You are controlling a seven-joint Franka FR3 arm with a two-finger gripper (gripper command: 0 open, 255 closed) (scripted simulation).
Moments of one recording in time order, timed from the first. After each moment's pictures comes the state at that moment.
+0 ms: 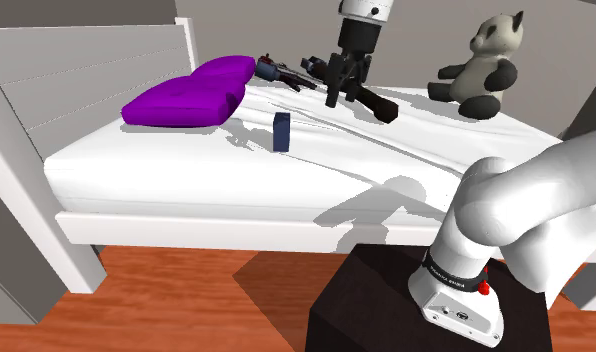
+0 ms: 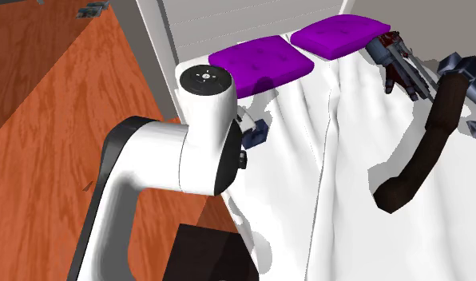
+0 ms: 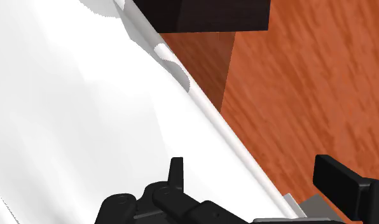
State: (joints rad) arm 0.00 -0.77 0.07 -2.29 0.11 1.65 0.06
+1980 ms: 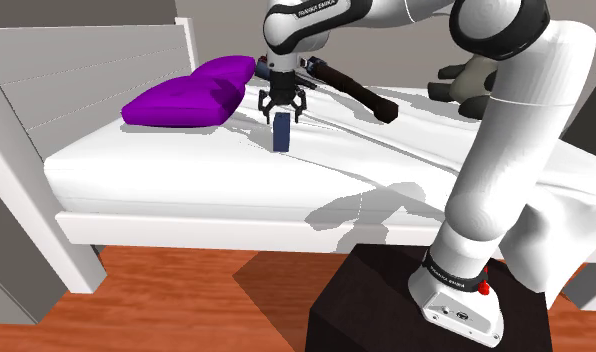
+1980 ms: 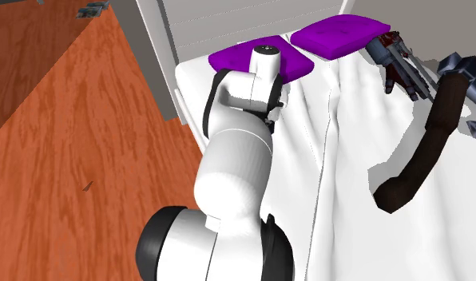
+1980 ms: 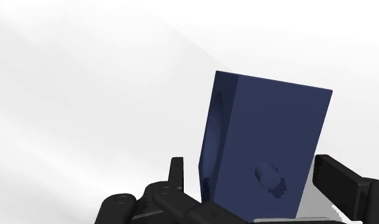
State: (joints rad) arm -0.20 0.09 0.14 -1.79 -0.01 1.87 0.71
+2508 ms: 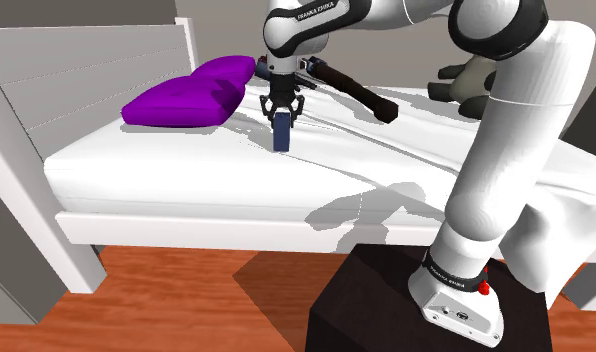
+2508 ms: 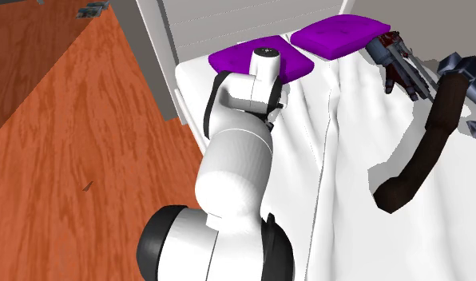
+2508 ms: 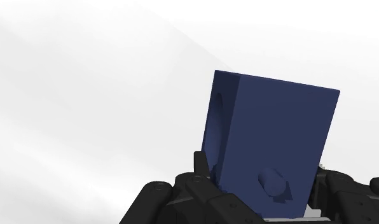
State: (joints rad) arm -0.20 0.10 0.14 -1.80 -0.01 1.89 0.71
